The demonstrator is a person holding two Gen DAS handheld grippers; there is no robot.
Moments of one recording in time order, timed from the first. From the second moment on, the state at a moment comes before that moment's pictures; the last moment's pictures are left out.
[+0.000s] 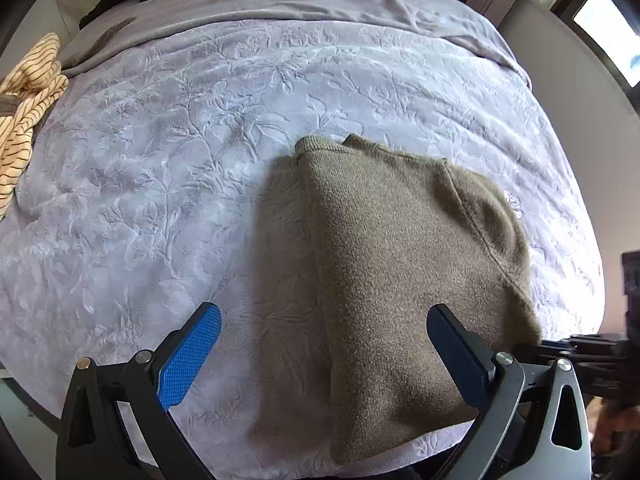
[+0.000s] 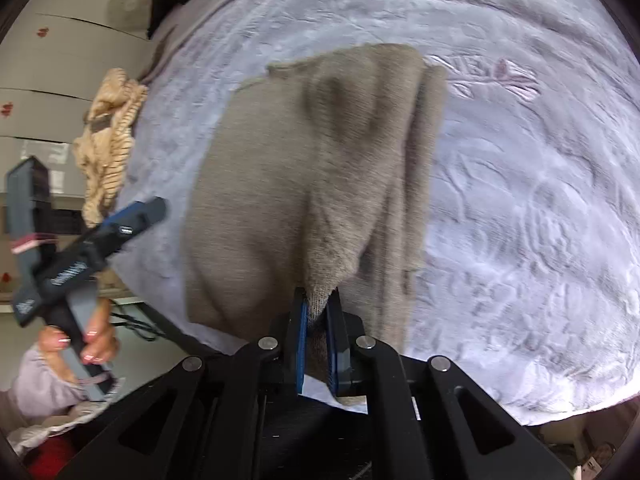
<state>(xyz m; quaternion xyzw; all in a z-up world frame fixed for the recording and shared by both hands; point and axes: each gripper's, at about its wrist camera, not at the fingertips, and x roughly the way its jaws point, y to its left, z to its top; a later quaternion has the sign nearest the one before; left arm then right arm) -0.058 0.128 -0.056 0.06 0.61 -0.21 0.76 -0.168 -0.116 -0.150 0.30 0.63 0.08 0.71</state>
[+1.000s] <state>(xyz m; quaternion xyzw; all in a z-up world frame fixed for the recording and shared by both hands) -0.070 0.111 -0.046 0.11 0.62 -0.23 0.74 -0.179 -0.127 -0.107 0.26 0.62 -0.01 0.74</state>
